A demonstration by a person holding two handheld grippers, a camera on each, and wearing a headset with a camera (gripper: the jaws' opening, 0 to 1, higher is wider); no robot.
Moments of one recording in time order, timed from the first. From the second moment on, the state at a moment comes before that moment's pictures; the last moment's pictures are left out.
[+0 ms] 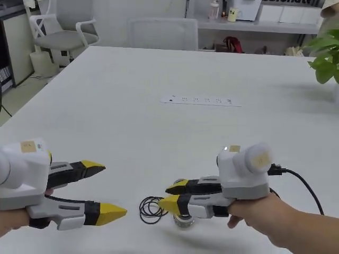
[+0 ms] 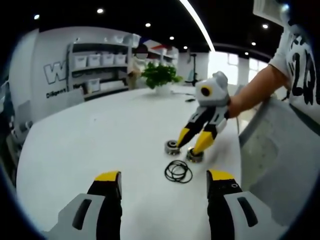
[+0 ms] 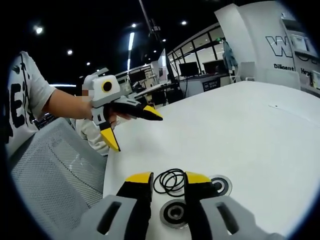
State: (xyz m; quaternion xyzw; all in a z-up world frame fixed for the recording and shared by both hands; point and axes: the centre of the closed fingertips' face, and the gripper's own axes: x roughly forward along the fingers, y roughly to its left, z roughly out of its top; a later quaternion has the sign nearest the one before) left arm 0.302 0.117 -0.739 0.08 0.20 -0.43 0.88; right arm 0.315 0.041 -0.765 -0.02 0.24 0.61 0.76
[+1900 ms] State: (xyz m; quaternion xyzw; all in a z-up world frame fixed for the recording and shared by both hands) left arm 0.299 0.104 -0.735 0.10 0.19 -0.45 0.87; right arm 0.322 -0.075 -0.758 -0.06 0.18 0.52 0.83
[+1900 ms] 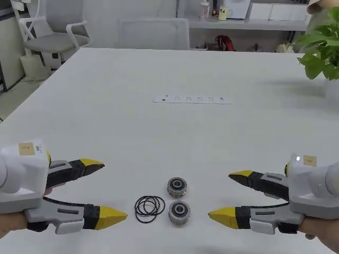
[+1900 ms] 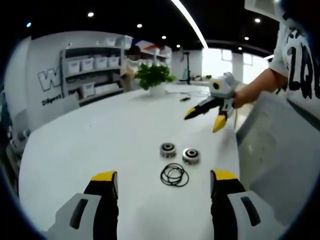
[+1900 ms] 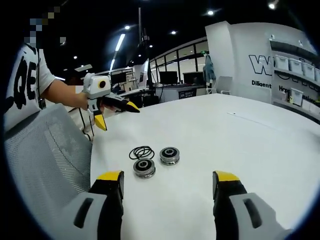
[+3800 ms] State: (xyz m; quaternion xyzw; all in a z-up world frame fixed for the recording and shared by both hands) left arm 0.296 0.113 -0.727 0.11 0.18 -0.44 0.88; right arm 0.305 -0.085 -0.749 -0.09 0.17 0.52 0.83
